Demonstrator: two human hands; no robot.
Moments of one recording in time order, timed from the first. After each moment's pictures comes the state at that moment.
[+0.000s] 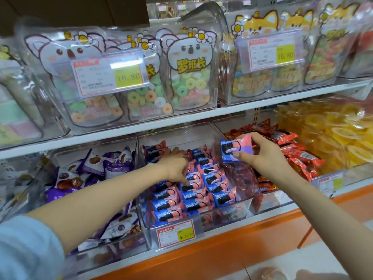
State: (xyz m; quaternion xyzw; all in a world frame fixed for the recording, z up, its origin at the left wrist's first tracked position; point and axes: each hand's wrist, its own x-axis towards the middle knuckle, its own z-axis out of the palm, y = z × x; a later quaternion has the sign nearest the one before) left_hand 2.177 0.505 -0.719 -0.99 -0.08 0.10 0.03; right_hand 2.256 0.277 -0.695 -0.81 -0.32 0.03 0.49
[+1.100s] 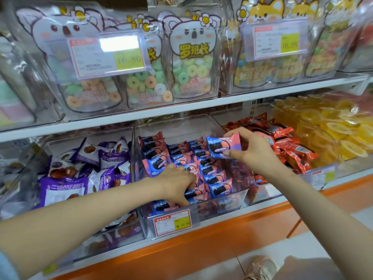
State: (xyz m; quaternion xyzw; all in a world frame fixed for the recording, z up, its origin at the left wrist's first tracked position) left_hand 2.133 0.464 -0.734 -0.99 0.02 0.14 0.05; right_hand 2.251 0.286 -0.700 -0.79 -0.37 0.04 0.48
